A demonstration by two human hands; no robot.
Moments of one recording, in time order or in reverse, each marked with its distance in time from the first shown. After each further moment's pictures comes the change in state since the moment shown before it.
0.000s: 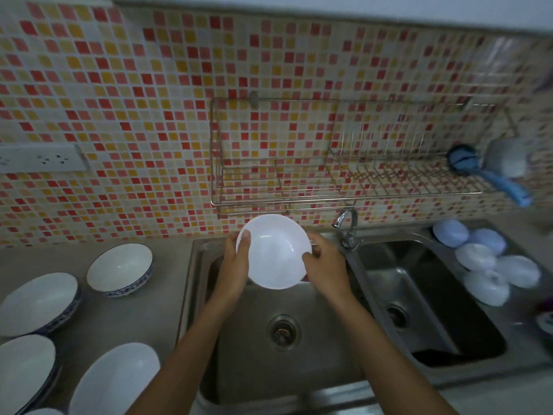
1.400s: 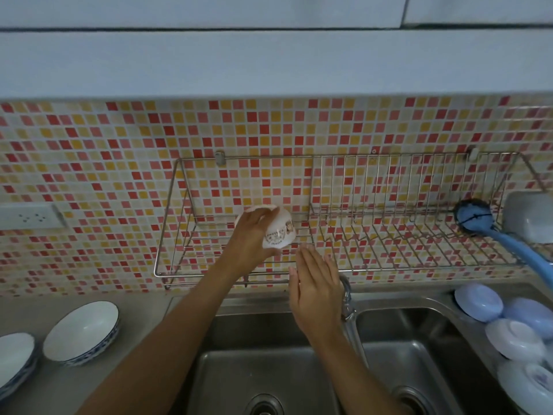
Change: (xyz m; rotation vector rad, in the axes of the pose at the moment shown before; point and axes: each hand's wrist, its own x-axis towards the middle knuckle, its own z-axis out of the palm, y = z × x) left_hand 0.152 0.092 0.113 1.057 -0.090 0.698; right_hand 0.138 0.040 -0.050 -0.586 0.507 -0.834
